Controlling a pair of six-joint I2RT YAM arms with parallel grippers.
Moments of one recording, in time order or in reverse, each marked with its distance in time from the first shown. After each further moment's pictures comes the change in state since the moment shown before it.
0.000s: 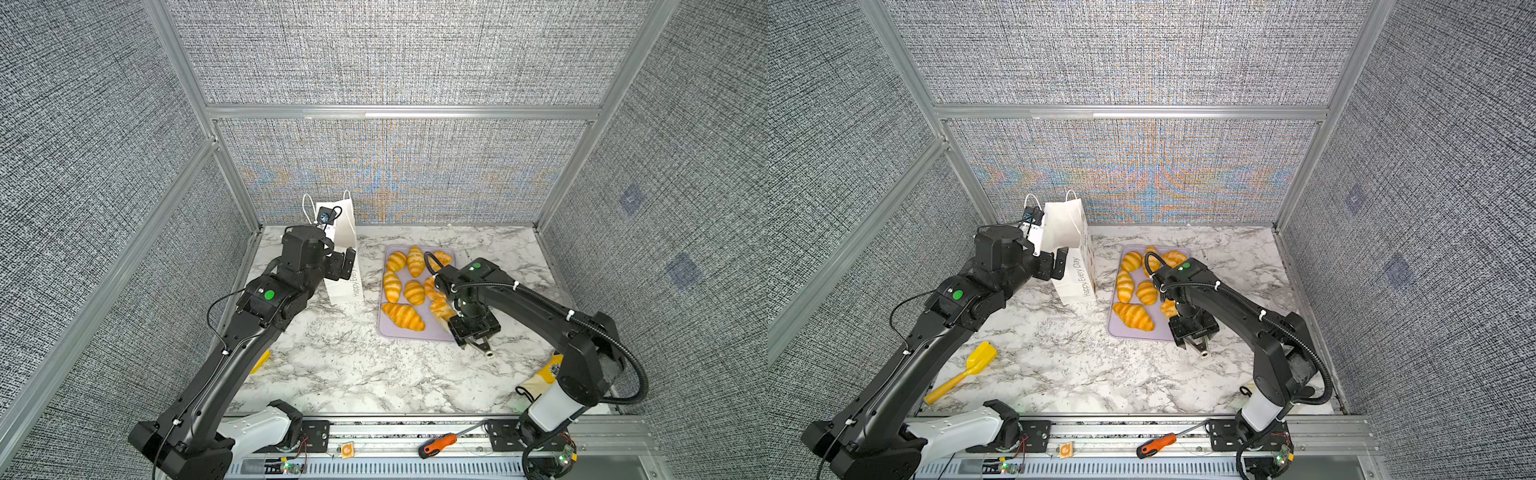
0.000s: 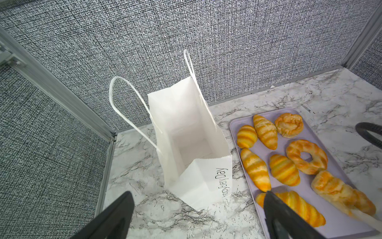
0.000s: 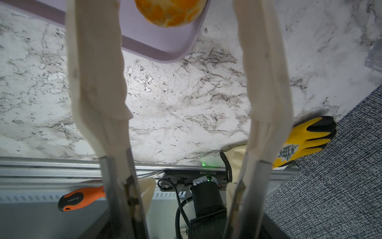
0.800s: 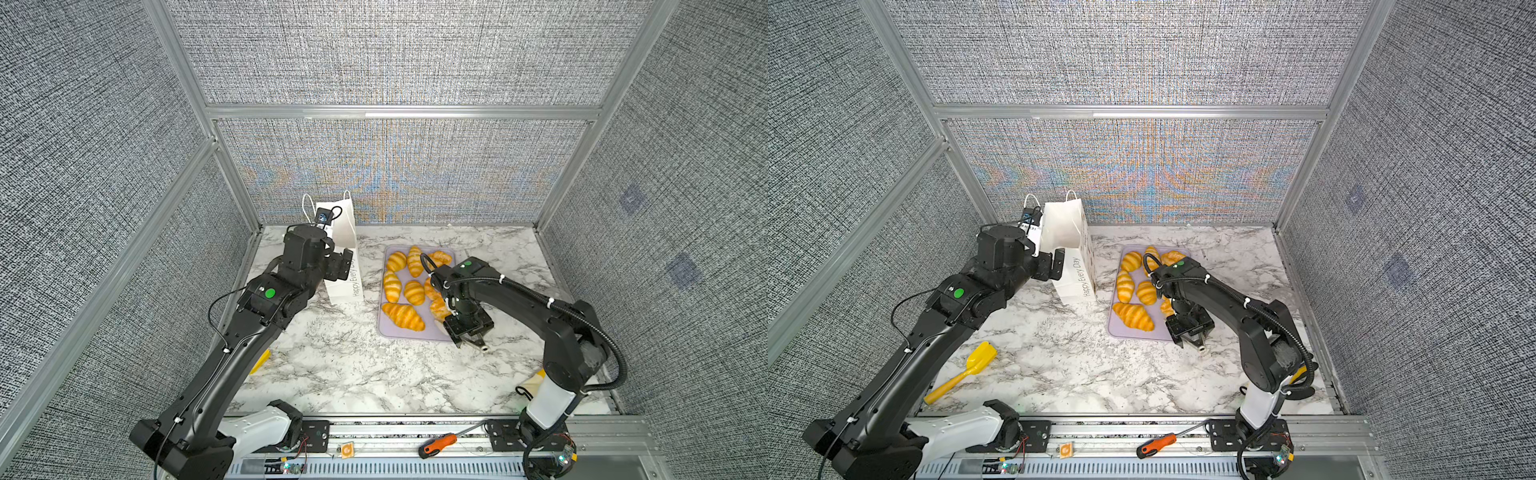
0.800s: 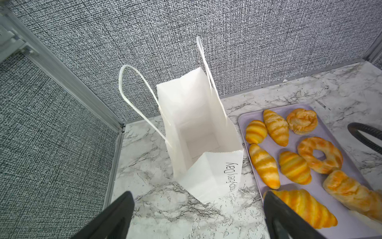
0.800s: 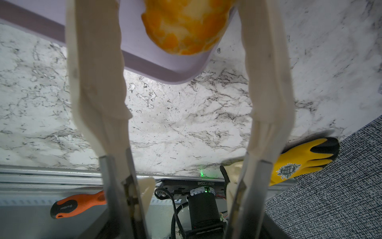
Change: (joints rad) left arm 0.008 0.010 0.009 -0.041 -0.054 -0.018; right arm -0.032 0.106 0.013 0.051 -0.022 -0.079
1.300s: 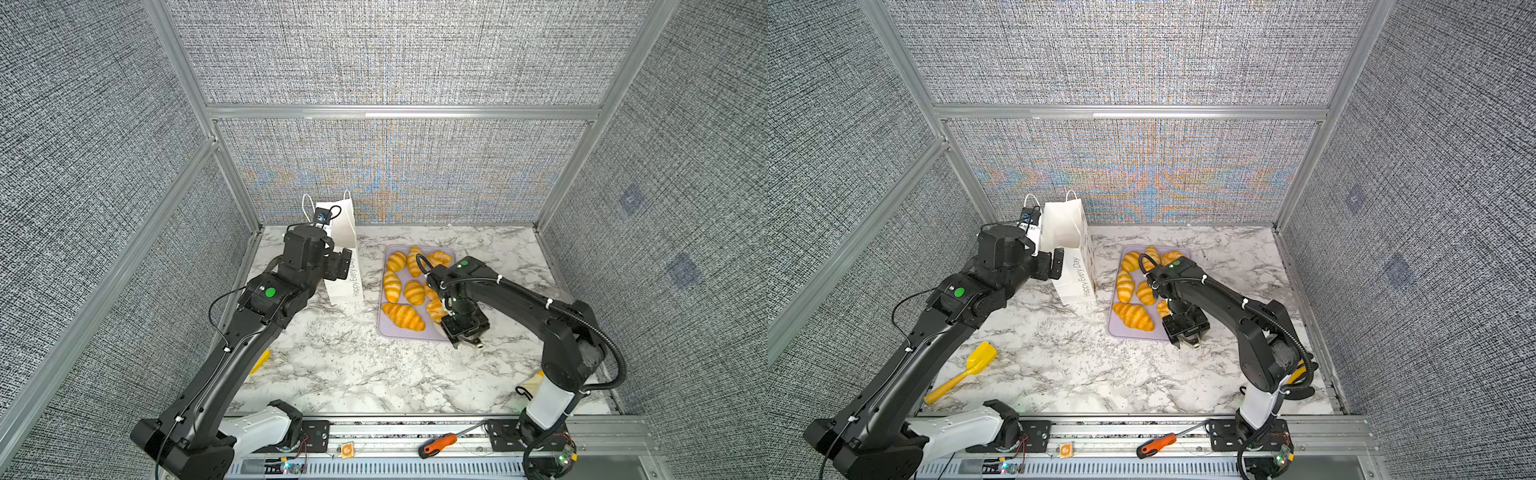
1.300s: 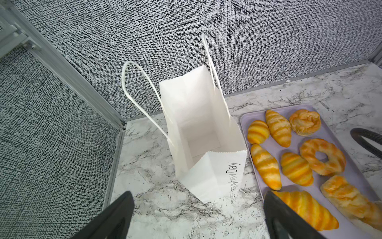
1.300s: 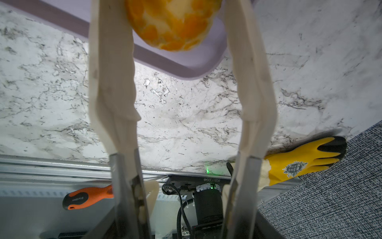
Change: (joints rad) left arm 0.003 0.003 0.000 -0.001 -0.002 -0.014; right arm 0.032 0.001 0.029 -0.027 -0.023 0.032
